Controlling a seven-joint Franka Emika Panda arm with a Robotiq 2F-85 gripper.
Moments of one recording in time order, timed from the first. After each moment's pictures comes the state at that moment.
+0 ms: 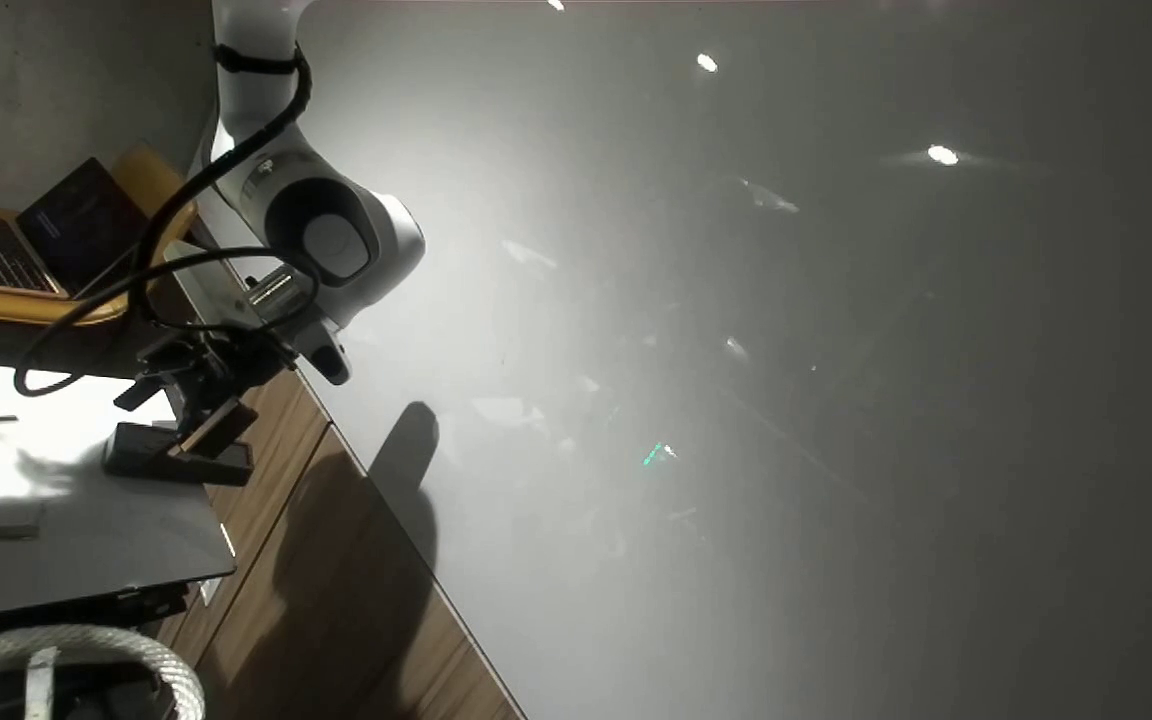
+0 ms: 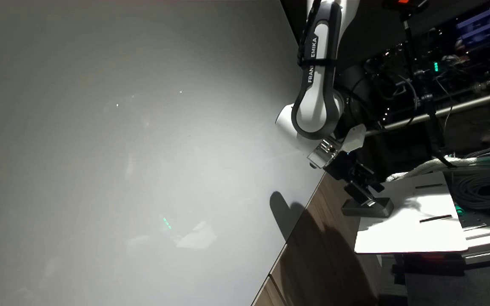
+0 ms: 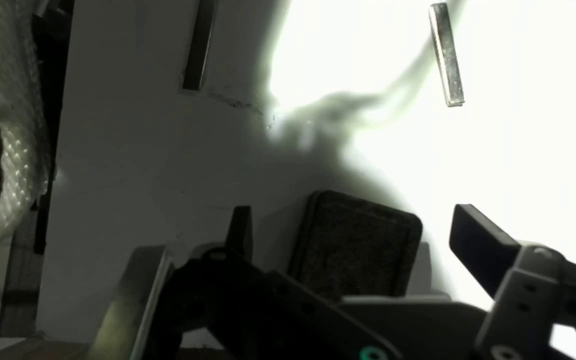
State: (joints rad) arm 0.05 0.25 0.03 -2.42 0.01 2.17 0.02
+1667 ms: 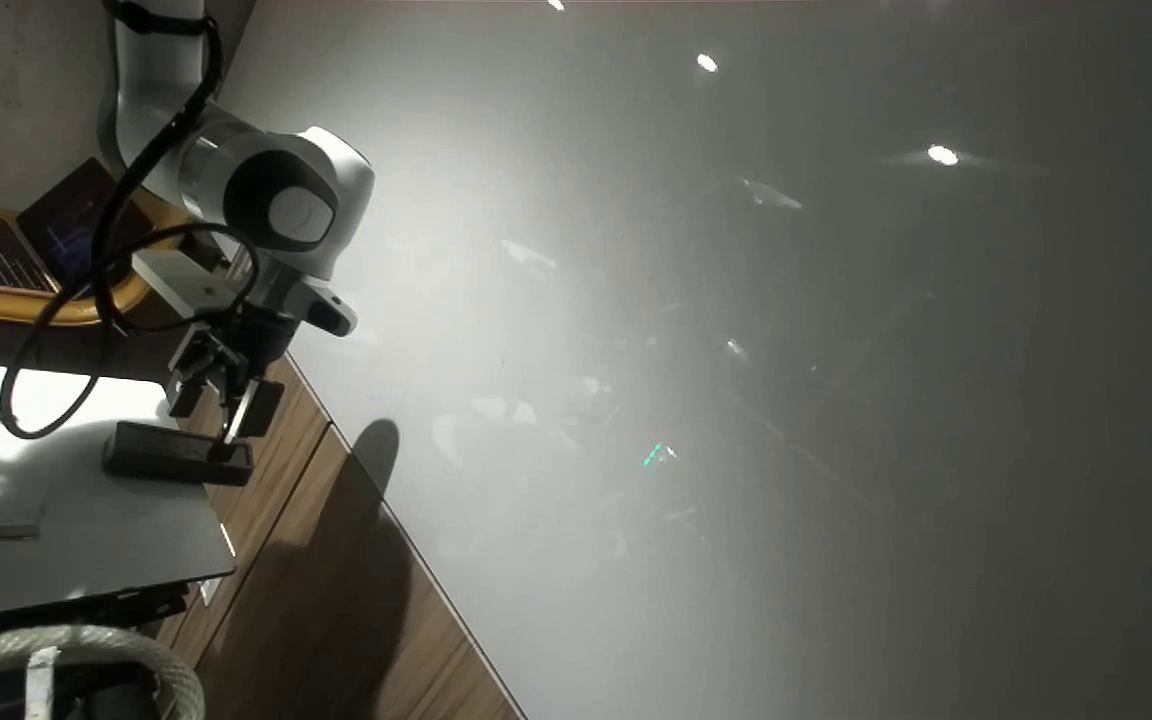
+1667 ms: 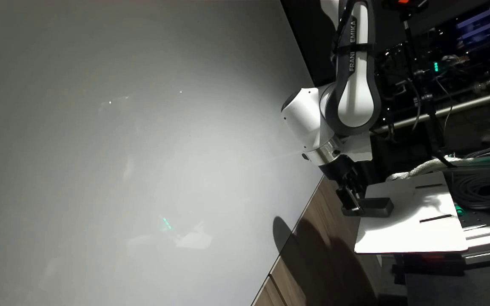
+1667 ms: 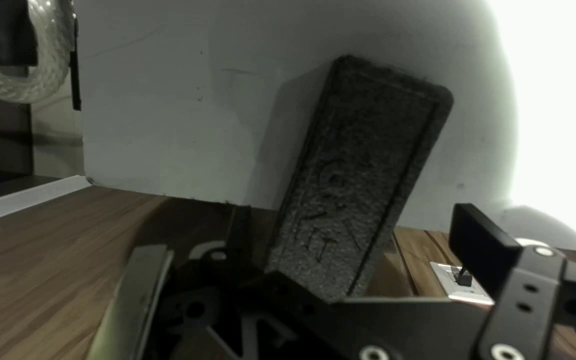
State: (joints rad) arm 0.12 0.16 0.01 -2.56 -0.30 2.57 0.31
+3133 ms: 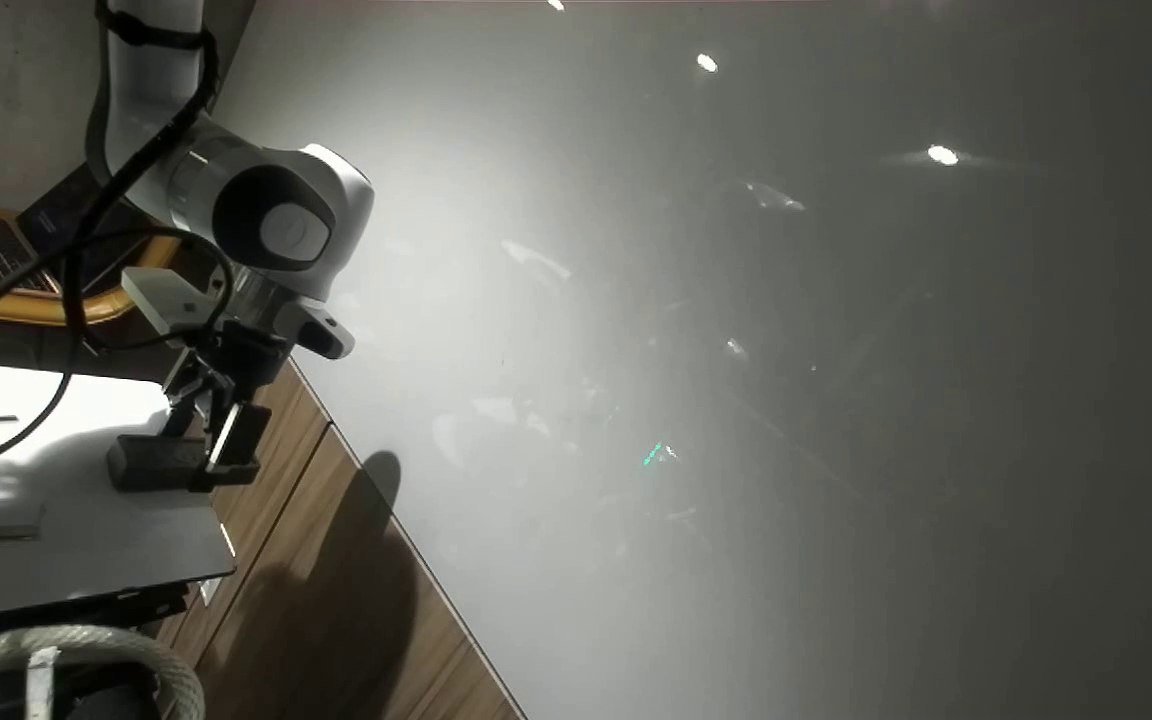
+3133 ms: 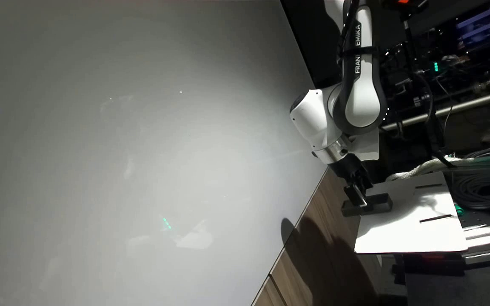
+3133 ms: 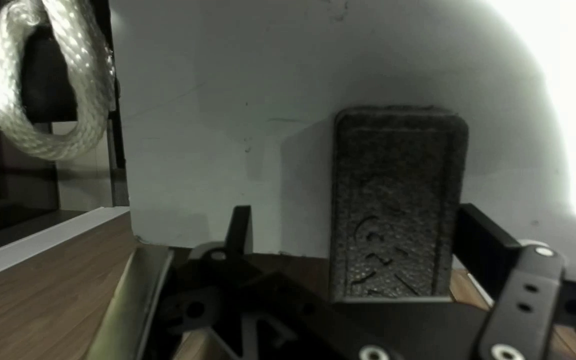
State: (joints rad) arm 0.10 0.16 -0.04 -2.60 -0.33 2.57 0.36
